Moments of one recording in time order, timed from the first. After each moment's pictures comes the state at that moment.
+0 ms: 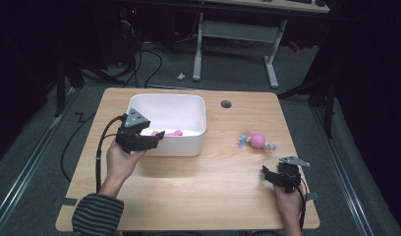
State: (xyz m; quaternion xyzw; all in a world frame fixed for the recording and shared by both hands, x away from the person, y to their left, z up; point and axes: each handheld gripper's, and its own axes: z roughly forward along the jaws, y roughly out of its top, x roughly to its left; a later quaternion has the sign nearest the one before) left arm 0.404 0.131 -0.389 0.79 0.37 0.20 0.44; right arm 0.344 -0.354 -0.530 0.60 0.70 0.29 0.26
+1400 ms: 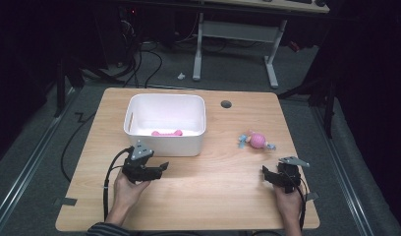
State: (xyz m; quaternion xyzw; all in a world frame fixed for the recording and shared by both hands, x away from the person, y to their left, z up) left arm 0.369 0.125 -0.476 0.81 0.38 0.15 0.42; right arm 0.343 -0.354 -0.530 0.60 0.70 0.29 0.26
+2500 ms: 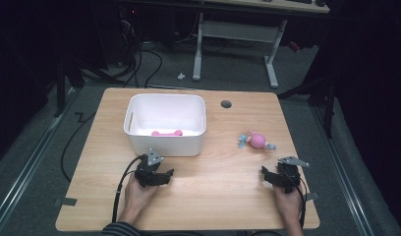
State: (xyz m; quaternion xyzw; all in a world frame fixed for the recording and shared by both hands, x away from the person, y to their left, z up) left arm 0.382 0.103 -0.534 0.83 0.39 0.16 0.37; right arm 0.344 -0.353 -0.530 0.59 0.70 0.29 0.26
